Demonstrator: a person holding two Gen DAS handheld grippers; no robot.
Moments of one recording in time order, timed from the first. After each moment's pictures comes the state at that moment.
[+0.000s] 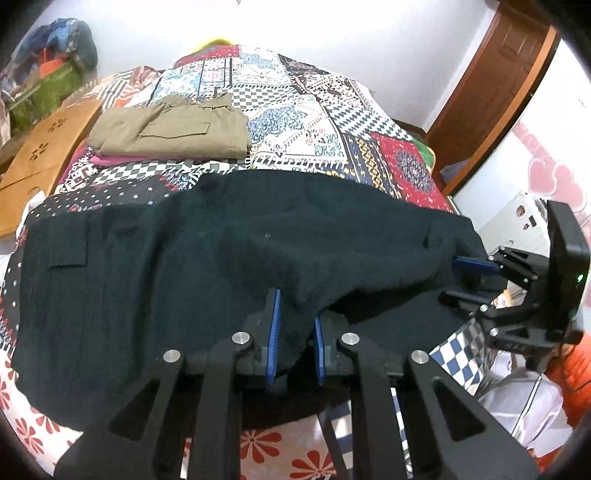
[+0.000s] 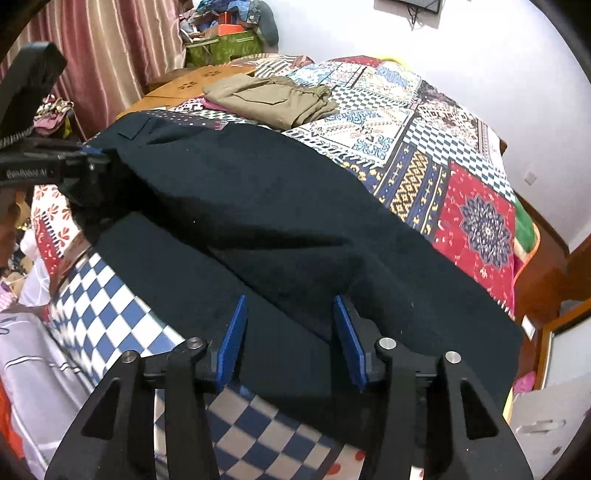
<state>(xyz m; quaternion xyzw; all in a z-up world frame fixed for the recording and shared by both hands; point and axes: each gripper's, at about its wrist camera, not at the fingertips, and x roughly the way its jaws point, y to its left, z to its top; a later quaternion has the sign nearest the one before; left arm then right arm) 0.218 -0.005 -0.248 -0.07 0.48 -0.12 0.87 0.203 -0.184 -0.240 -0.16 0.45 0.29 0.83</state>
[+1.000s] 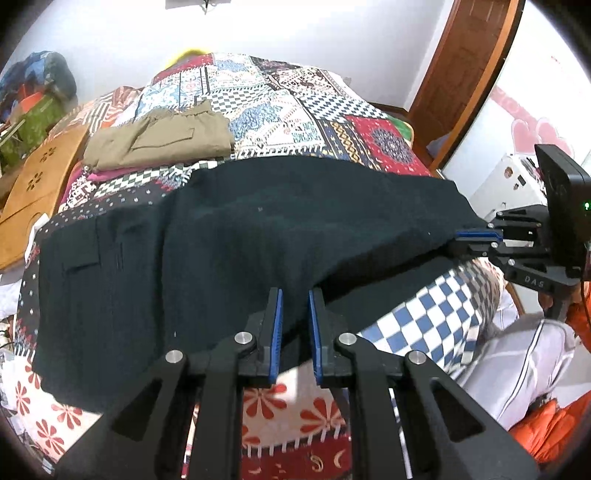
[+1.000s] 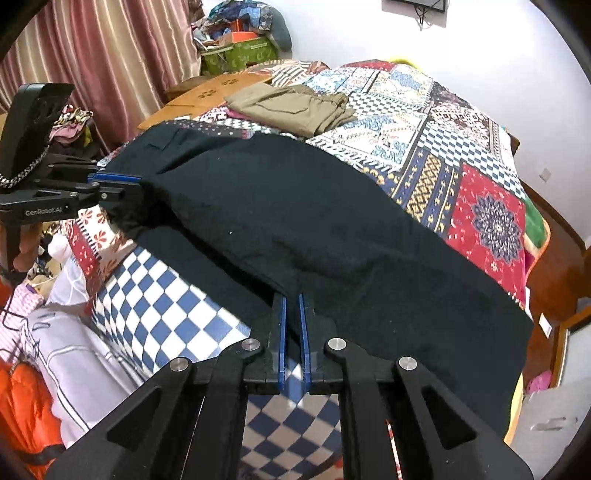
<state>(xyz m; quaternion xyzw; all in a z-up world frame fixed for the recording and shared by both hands) 0.175 -0.012 -0.241 -0.01 0.48 -0.16 0.86 0.180 -0.190 -0.220 -0.12 0.46 0.33 0.82</state>
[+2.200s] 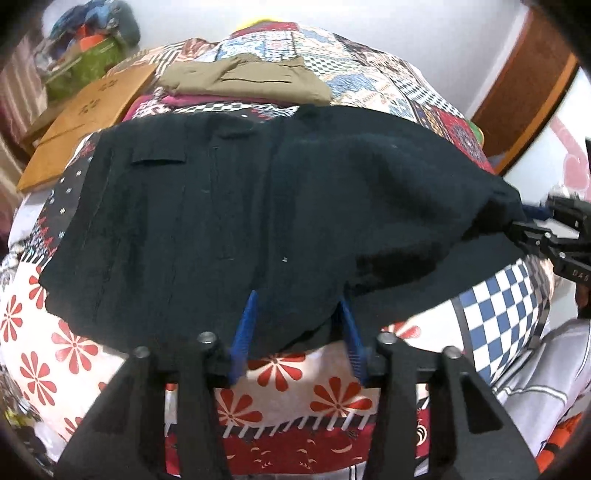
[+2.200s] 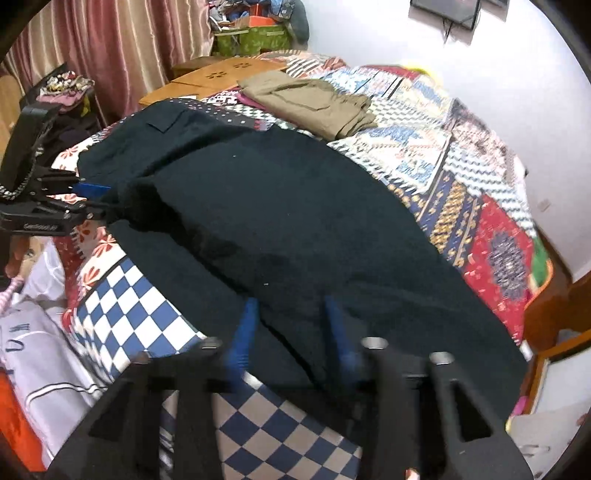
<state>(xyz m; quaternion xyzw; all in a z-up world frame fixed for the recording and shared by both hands) 0.150 0.072 -0.297 -0.07 0.51 -0.04 0.86 0.192 -0.141 -0.230 -0.18 0.46 0.33 0.81</state>
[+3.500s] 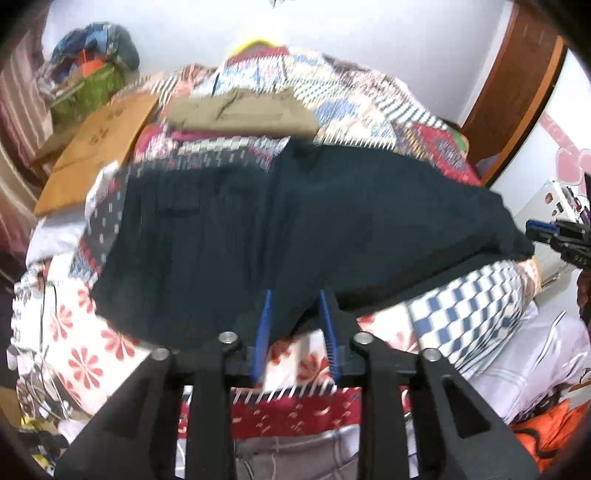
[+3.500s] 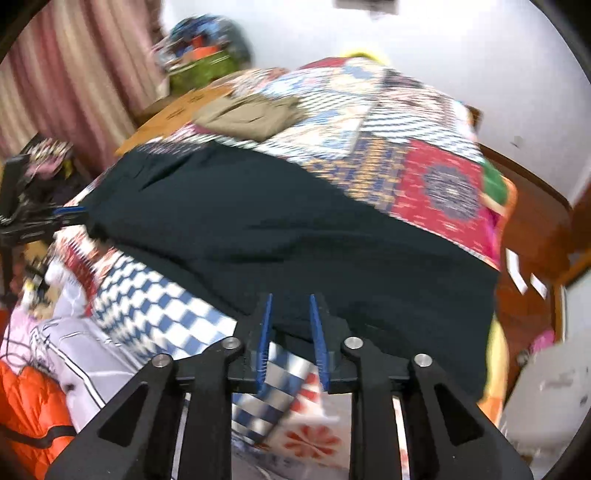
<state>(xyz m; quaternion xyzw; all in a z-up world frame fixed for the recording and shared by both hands) 0.127 0.055 -0.228 -0.03 0.48 -0.05 0.88 0.172 -0.261 -0.201 -0.06 0.47 0.26 0.84</state>
